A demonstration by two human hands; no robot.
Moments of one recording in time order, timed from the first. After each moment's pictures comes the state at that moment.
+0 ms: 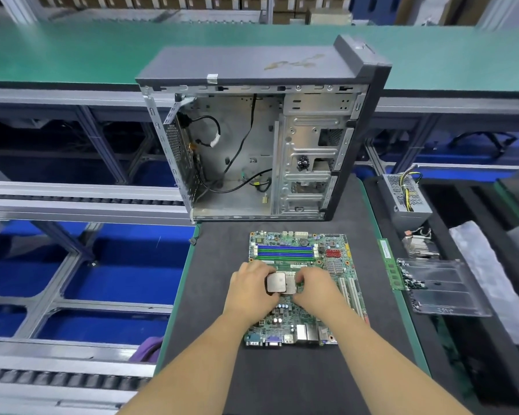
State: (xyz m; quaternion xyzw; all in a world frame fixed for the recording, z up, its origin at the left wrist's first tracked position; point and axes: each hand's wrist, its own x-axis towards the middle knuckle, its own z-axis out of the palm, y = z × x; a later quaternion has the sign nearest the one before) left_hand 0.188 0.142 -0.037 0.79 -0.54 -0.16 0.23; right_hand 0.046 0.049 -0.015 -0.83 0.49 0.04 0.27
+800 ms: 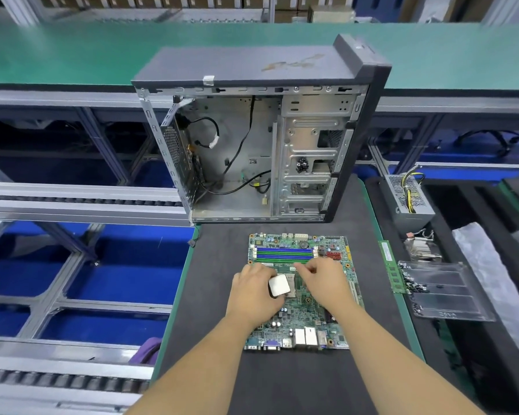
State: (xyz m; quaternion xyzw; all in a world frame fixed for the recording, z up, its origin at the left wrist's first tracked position) left_hand 0.180 0.135 -0.038 0.80 -0.54 -0.14 0.20; right_hand 0.042 0.026 -0.017 -0.78 0.52 -0.12 0.34
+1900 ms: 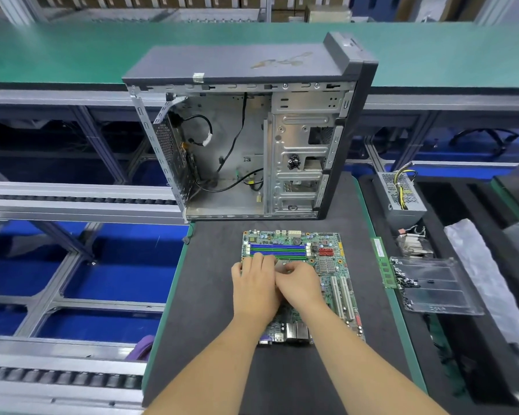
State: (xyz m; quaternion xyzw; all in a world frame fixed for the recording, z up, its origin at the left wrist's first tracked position) left_hand 0.149 0.128 -0.026 0.84 -0.52 0.00 0.15; right_hand 0.067 0.067 -0.005 -0.62 0.58 -0.15 0.51
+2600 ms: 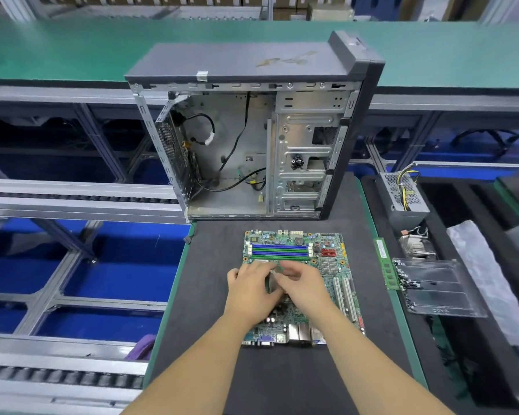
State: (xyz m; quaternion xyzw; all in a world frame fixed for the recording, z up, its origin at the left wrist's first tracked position) left_hand 0.171 0.138 -0.034 0.81 -0.52 -0.15 0.21; right_hand 0.052 0.059 -0.021 -0.66 0.49 -0.16 0.55
